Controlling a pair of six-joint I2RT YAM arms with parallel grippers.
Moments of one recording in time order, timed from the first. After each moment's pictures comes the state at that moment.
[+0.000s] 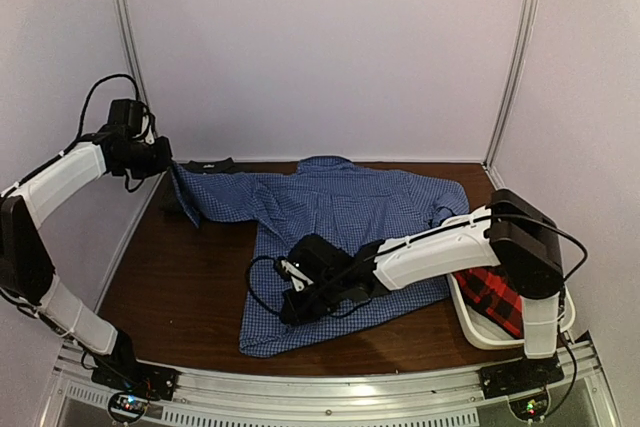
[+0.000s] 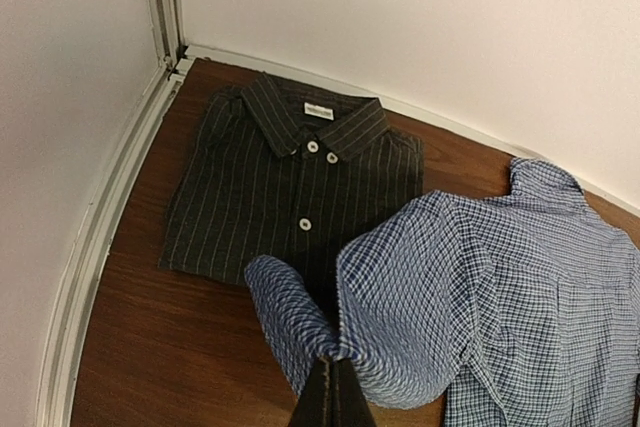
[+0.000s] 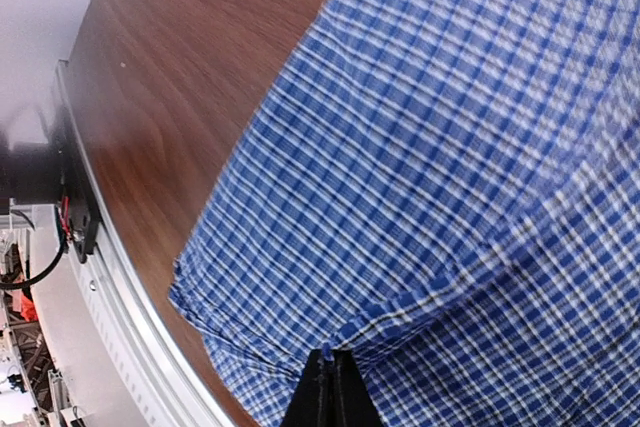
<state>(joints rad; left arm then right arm) -0.08 1.47 1.28 -0.49 -0.02 -0.35 1.16 2.04 1.30 -0.15 -0.26 0.71</state>
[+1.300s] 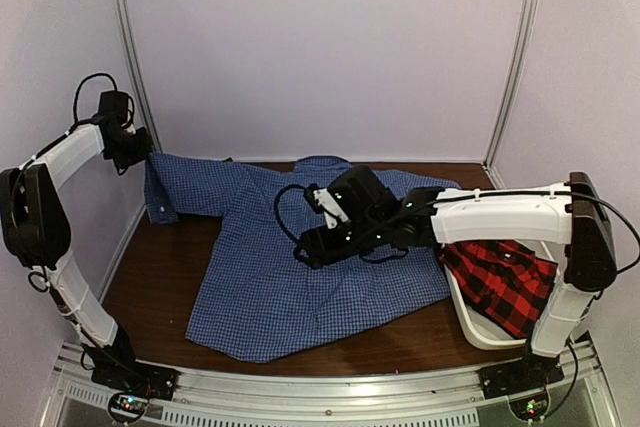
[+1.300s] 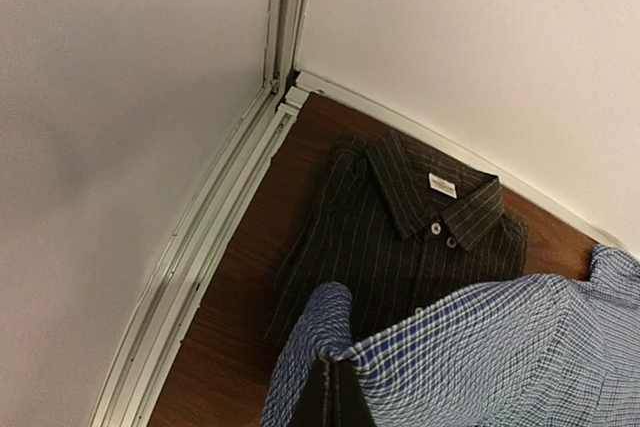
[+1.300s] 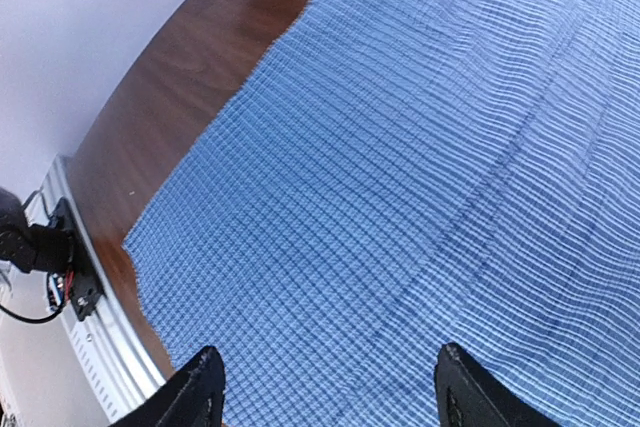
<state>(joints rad) 0.10 1.71 1.52 -0.55 -0.06 -0.33 1.05 1.79 1.37 -0.31 -0.08 0.48</state>
